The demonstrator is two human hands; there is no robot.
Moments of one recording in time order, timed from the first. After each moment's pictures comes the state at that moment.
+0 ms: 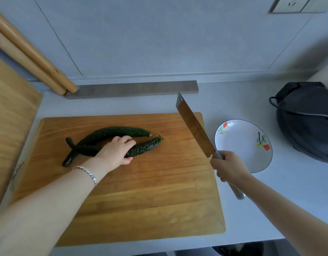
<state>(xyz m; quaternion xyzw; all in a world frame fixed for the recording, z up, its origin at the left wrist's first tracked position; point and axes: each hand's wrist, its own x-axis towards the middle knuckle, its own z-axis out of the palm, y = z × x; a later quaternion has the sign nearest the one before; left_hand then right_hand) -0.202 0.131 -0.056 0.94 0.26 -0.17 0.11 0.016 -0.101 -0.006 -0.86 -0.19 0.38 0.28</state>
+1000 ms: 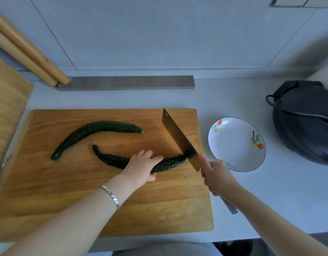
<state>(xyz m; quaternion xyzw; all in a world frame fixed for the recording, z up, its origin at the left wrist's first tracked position) -0.151 0.038 -0.064 0.94 0.23 -0.19 0.16 0.006 -0.114 -0.016 -0.84 -0.18 0.46 0.22</state>
